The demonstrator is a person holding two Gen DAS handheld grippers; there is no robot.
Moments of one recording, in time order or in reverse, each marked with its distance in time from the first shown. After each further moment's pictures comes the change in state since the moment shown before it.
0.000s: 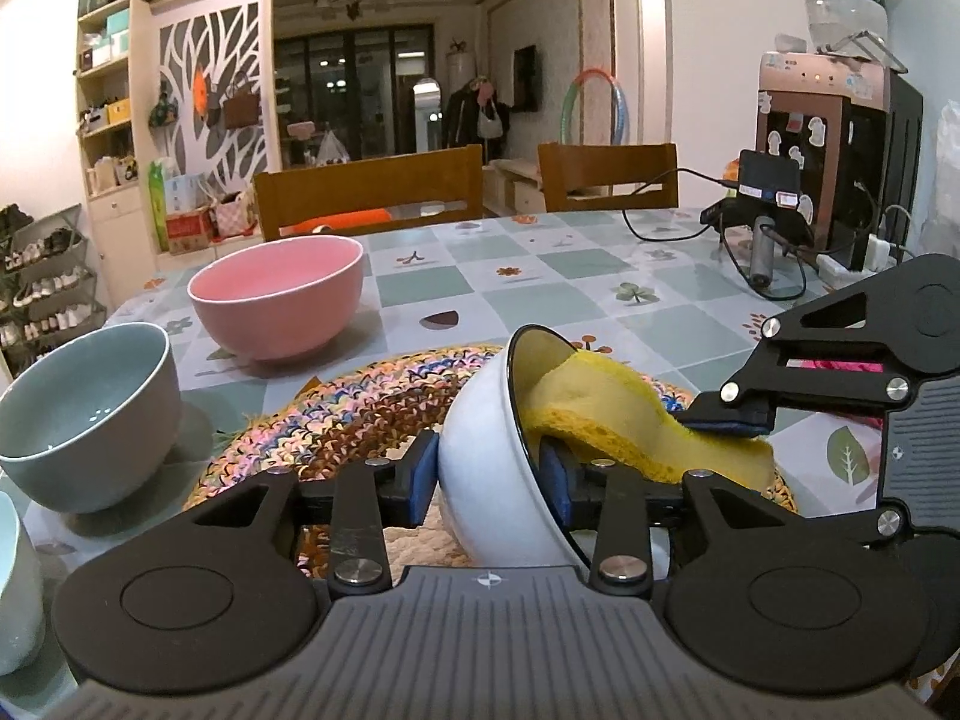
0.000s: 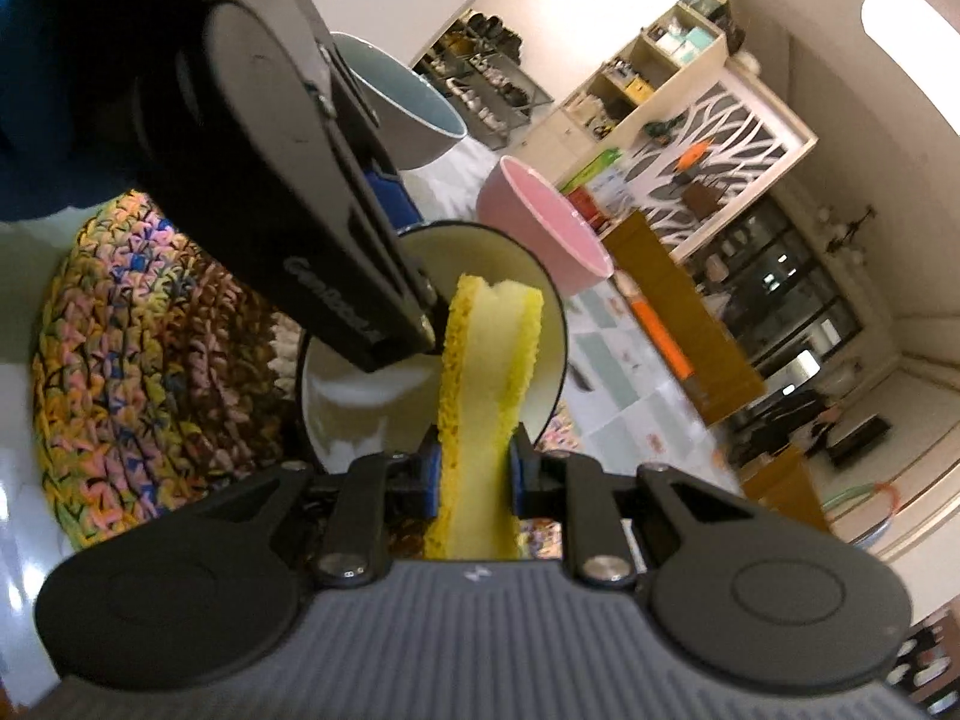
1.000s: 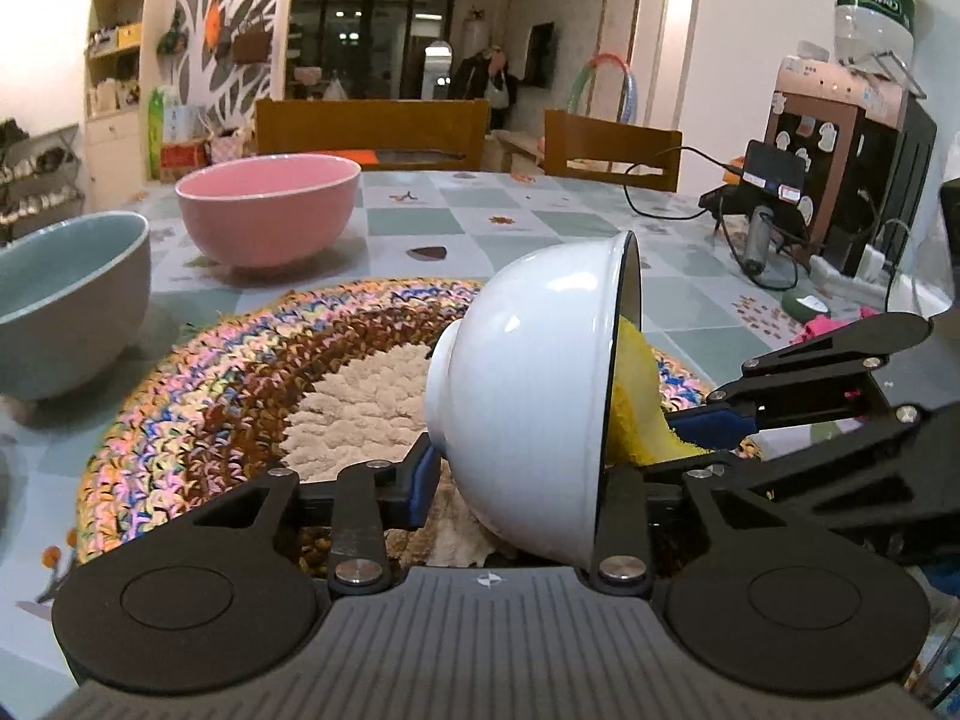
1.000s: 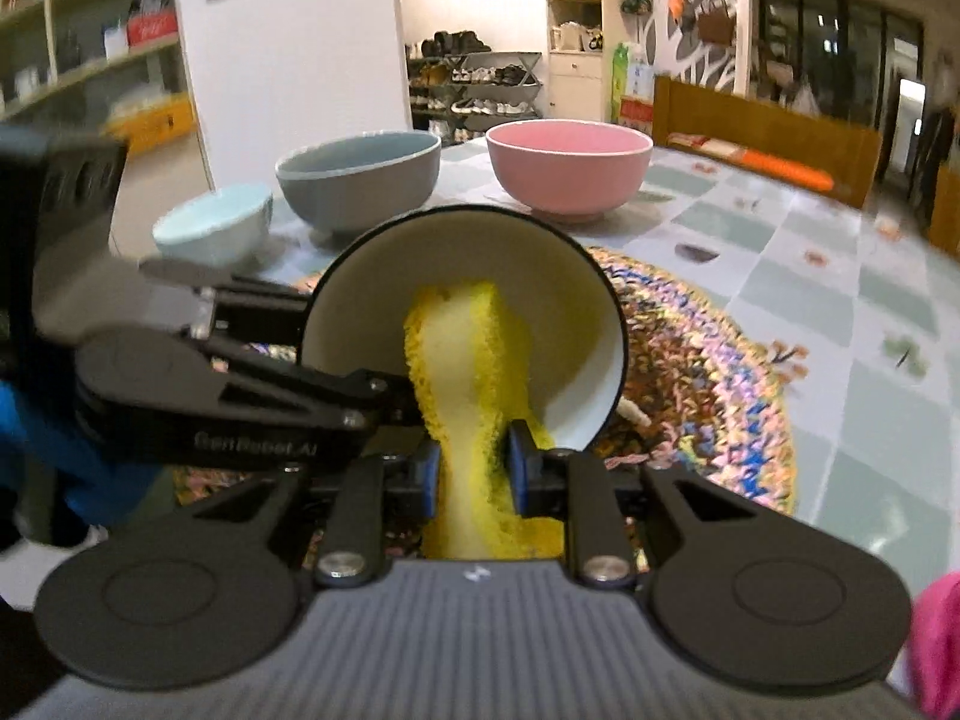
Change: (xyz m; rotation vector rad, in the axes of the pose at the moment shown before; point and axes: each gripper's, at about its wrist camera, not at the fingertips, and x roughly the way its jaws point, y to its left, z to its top) left arm 0.008 0.007 -0.027 -0.110 0.058 -0.040; right arm -0.005 -0.034 -0.016 0.684 -0.045 0.420
